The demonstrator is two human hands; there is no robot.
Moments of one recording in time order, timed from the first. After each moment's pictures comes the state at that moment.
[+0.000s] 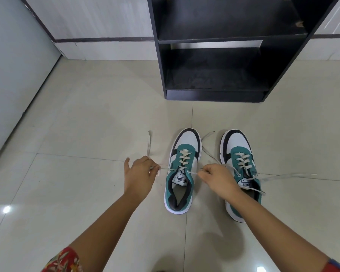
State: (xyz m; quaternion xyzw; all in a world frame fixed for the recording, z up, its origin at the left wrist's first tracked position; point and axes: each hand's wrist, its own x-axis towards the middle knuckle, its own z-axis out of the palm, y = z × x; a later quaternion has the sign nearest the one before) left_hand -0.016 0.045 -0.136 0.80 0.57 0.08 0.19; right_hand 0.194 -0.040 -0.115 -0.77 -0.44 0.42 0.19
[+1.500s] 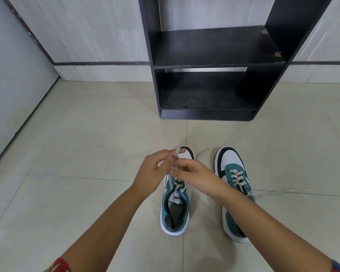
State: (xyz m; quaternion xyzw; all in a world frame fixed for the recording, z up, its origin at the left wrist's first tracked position) left_hand 0.037 0.068 -0.063 0.74 0.35 0.26 0.51; right_hand 0.171 0.002 -0.052 -0.58 -0.46 0.56 0.38
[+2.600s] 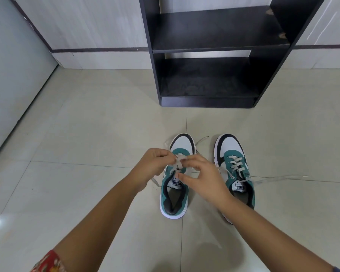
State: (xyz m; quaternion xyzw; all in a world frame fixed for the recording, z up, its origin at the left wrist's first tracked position) left_hand 0.034 0.054 -0.051 0.60 0.47 0.11 0.64; right_hand 0.170 -0.044 -0.084 -0.70 -0.51 0.35 0.35
